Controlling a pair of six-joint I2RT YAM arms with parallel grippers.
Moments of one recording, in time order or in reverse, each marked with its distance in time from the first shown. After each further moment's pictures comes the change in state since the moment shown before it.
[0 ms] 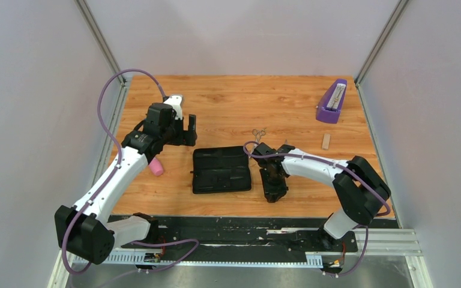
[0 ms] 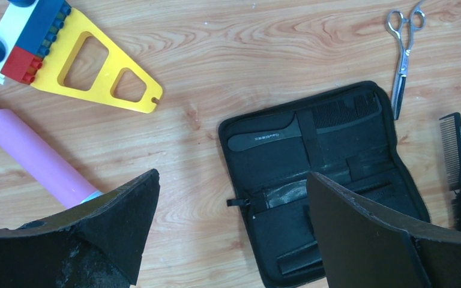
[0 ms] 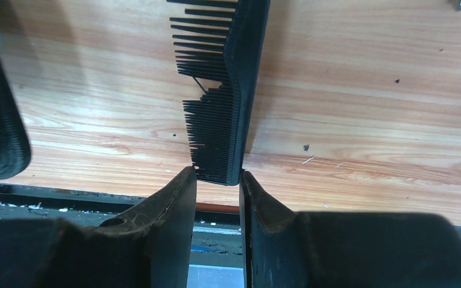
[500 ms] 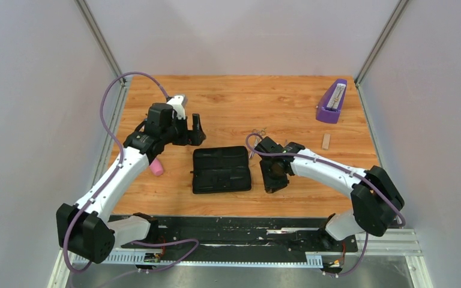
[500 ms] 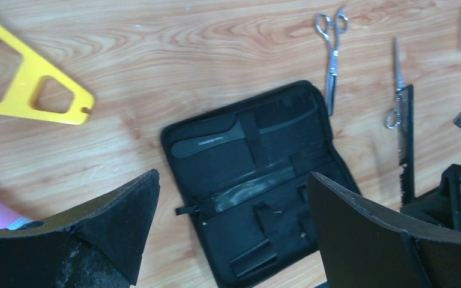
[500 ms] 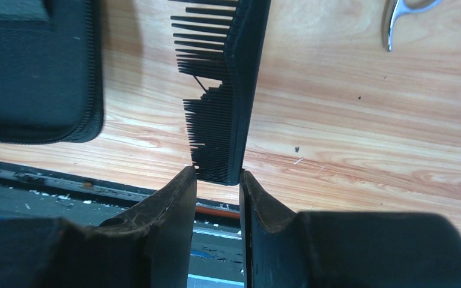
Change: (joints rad) left arm 0.000 0.002 -0.022 0.063 0.152 -0.077; right arm 0.000 -0.124 0.027 0.011 0.066 -0.042
